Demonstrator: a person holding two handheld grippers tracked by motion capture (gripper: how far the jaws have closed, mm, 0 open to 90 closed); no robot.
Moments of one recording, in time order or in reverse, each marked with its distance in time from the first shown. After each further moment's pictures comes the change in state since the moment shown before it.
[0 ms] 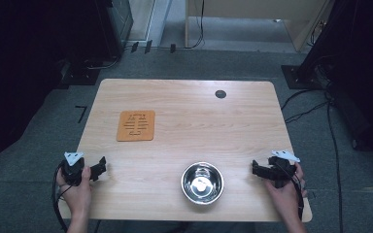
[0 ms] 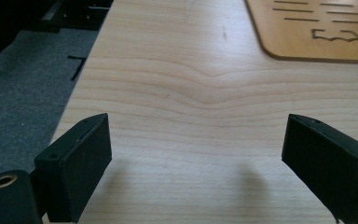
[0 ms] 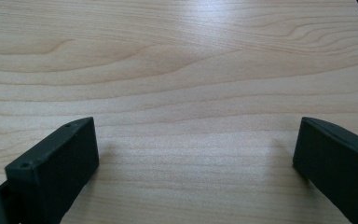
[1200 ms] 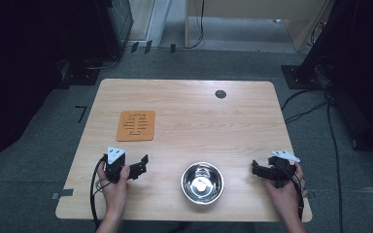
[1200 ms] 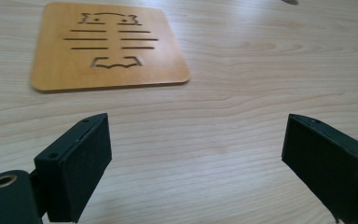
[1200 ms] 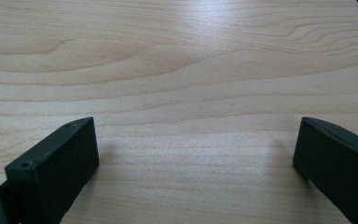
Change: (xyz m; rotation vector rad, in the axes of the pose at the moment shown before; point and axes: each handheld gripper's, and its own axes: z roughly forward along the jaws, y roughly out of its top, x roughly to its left) left arm -0.124 0.011 -0.015 -0.032 -0.305 0.055; right arm 0.000 0.000 0.000 0.000 0.000 0.000
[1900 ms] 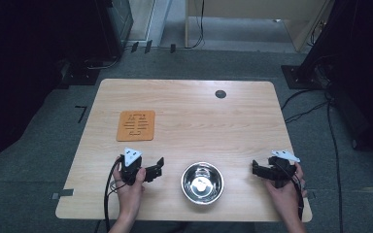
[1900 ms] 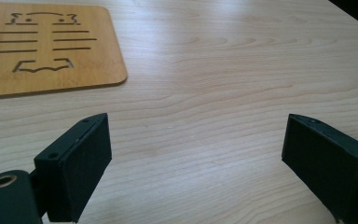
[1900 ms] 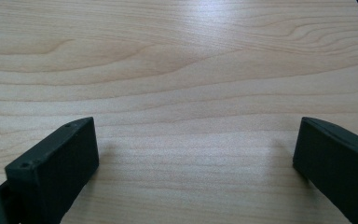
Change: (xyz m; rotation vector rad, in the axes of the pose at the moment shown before) left arm -0.043 -0.002 0.007 0.007 -0.068 0.040; right arm 0.000 0.000 0.000 0.000 0.000 0.000
